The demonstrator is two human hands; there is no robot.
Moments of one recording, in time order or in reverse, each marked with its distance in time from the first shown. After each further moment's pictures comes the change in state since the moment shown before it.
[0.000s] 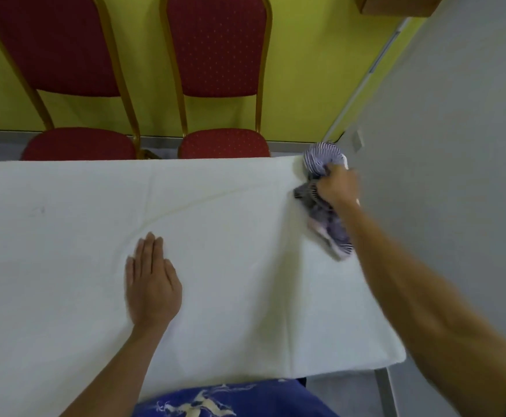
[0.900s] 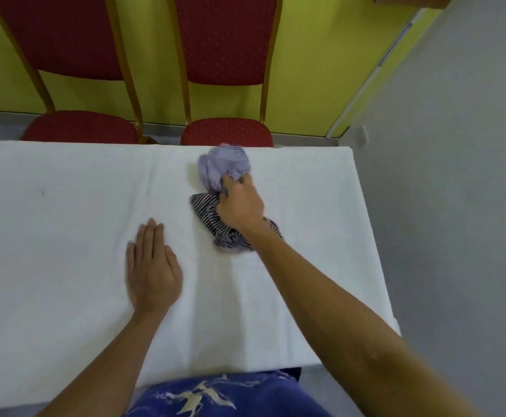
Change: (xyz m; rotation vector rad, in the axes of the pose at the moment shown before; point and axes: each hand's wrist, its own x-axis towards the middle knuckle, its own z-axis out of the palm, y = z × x) left_hand 0.003 0.007 0.002 0.025 0.018 -0.001; right_hand -0.125 -0.140 0.068 0.116 -0.204 -0.394
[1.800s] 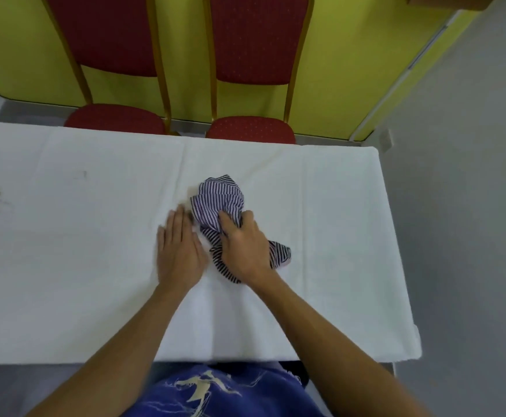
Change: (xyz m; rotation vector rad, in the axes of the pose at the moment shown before) left_hand -0.001 0.008 -0.001 -0.029 -0.209 0.023; right_hand -0.104 0.003 0.038 -0.036 0.000 -0.205
